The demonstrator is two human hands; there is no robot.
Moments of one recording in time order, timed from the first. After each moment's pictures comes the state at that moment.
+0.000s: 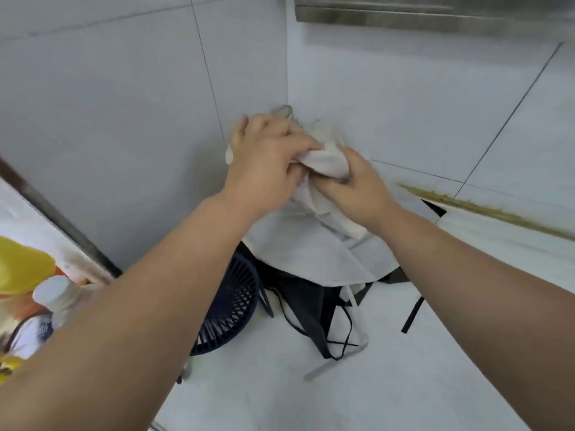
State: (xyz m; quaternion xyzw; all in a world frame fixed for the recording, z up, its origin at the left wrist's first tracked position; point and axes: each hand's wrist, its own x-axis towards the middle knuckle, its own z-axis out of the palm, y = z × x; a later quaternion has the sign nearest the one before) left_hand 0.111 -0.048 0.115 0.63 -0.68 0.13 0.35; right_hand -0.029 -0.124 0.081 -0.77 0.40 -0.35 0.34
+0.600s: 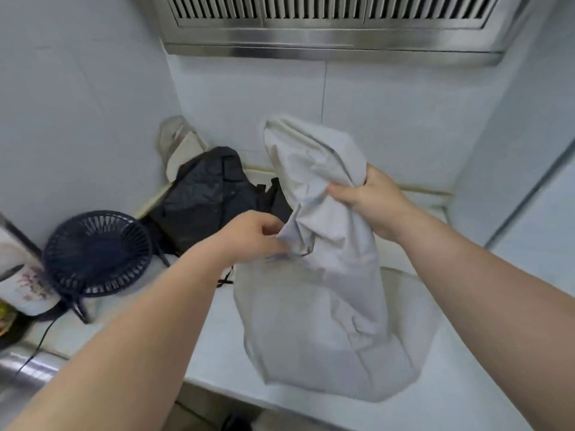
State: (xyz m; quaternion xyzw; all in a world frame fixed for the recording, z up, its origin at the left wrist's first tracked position) left_hand -0.139 0.060 0.085 0.69 -0.62 -0.31 0.20; right_hand -0.328 -0.006 0.111 -0.63 0.43 -0.41 0.51
